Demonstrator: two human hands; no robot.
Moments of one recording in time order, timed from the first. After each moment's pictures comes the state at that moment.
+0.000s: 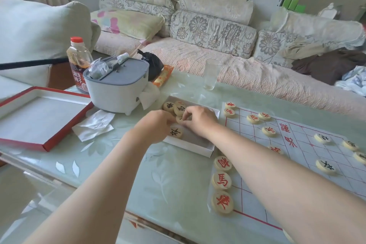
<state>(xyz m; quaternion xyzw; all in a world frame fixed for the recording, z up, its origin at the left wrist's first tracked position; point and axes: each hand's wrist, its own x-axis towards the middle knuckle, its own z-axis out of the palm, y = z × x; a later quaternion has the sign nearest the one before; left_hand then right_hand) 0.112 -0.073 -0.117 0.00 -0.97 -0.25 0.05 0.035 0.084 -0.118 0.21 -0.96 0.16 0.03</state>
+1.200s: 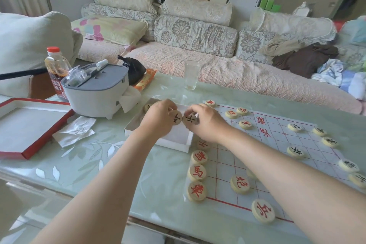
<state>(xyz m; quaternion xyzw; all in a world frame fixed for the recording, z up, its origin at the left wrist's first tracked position) 0.106 -0.004 -0.088 0.02 -0.93 -0.33 0.14 0.072 0.170 -0.092 0.26 -0.93 0.26 0.04</state>
